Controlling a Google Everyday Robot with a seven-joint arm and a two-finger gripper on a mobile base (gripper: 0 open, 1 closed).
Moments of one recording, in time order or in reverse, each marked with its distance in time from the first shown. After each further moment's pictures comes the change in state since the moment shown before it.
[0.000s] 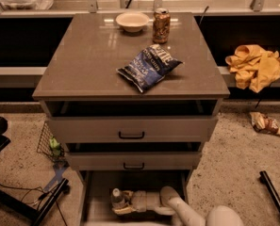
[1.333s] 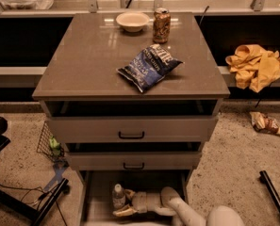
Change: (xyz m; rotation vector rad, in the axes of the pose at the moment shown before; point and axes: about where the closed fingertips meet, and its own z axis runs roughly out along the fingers) arm -0.003 0.001 0.000 0.000 0.000 0.000
